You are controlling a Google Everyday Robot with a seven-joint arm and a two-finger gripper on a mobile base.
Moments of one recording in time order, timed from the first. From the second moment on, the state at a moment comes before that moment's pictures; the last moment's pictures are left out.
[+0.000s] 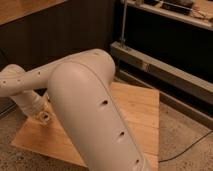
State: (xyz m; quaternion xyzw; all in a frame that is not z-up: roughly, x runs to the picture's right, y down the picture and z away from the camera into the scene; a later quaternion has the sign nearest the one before) arm -0.299 0.137 0.695 -0.30 0.25 0.34 0.85
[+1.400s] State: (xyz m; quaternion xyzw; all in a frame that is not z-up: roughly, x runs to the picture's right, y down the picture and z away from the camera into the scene) arm -0.329 0.101 0.706 -0.30 0.26 0.33 0.86
